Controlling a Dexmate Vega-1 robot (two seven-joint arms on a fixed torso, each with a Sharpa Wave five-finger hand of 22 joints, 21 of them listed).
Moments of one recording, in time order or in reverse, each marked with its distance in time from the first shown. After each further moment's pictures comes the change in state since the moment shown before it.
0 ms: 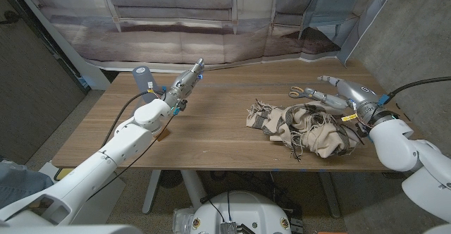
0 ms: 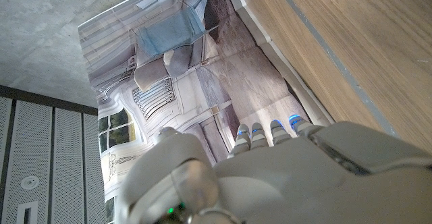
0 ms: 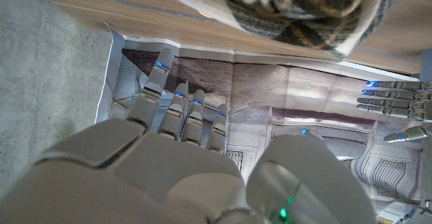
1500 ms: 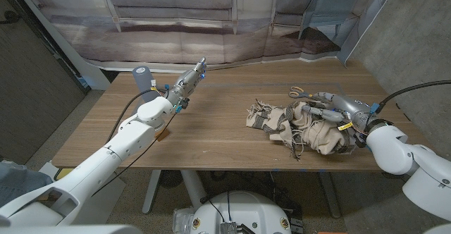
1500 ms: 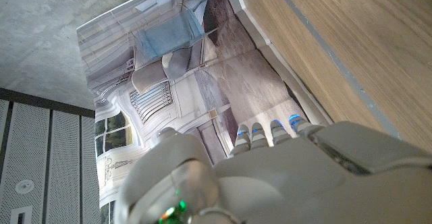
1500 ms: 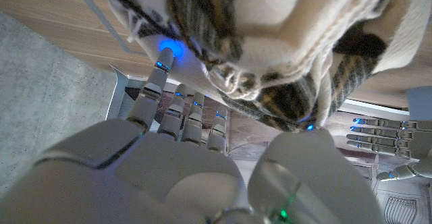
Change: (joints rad) left arm -0.048 -0.022 0.024 0.053 0.005 0.004 -0.027; left_hand -0.005 0.005 0.003 -0.003 0.000 -0.005 -0.005 0.000 0.000 0.000 0.000 0.000 0.000 0.000 0.000 0.000 0.000 0.000 0.000 0.000 0.000; right arm -0.028 -0.137 -0.037 0.017 0.127 -0.106 0.003; right_hand 0.047 -0.047 0.012 -0.012 -0.025 -0.023 0.002 -0.008 0.014 -0.025 0.007 -0.006 0.037 0.000 0.000 0.000 0.005 -0.011 -0.004 0.029 0.000
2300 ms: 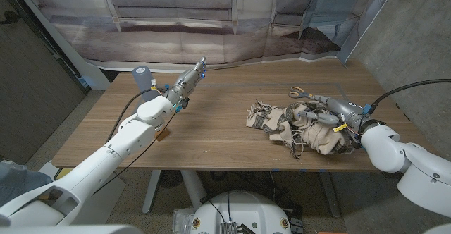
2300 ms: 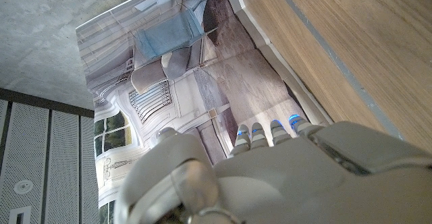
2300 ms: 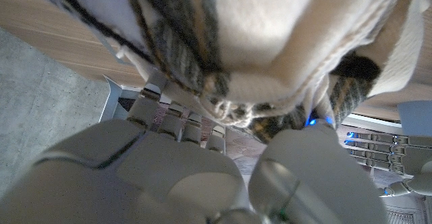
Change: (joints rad) left arm -0.012 -0.006 0.003 0.015 0.000 0.000 -0.007; left_hand -0.004 -0.004 0.000 0.000 0.000 0.000 0.000 0.000 0.000 0.000 0.000 0.000 0.000 0.004 0.004 0.000 0.000 0.000 0.000 0.000 0.000; right arm 0.064 -0.080 -0.078 0.024 0.060 -0.037 0.000; right_hand 0.035 -0.024 0.028 -0.011 -0.020 -0.021 0.013 -0.015 0.012 -0.023 0.015 -0.016 0.032 0.005 0.006 -0.004 0.005 -0.007 0.008 0.021 -0.005
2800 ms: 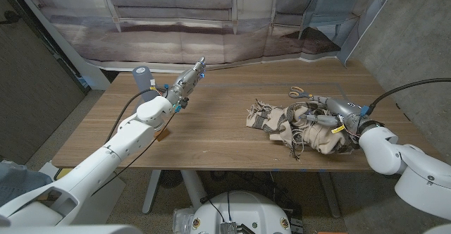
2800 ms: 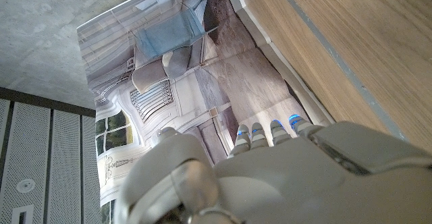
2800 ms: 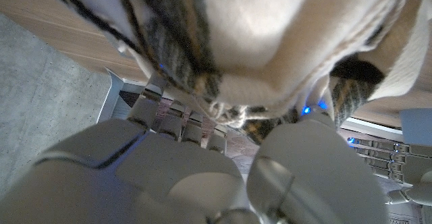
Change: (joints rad) left arm 0.005 0.005 -0.004 -0.008 0.000 -0.004 0.003; left_hand 0.000 0.000 0.003 -0.003 0.000 0.000 0.000 0.000 0.000 0.000 0.000 0.000 0.000 0.000 0.000 0.000 0.000 0.000 0.000 0.000 0.000; right arm 0.015 -0.027 -0.042 -0.006 -0.024 -0.029 -0.030; right_hand 0.077 -0.014 0.058 -0.025 -0.004 0.018 -0.011 -0.005 0.016 0.021 -0.004 0.000 0.039 0.015 -0.014 0.000 0.016 0.014 -0.013 0.039 0.000
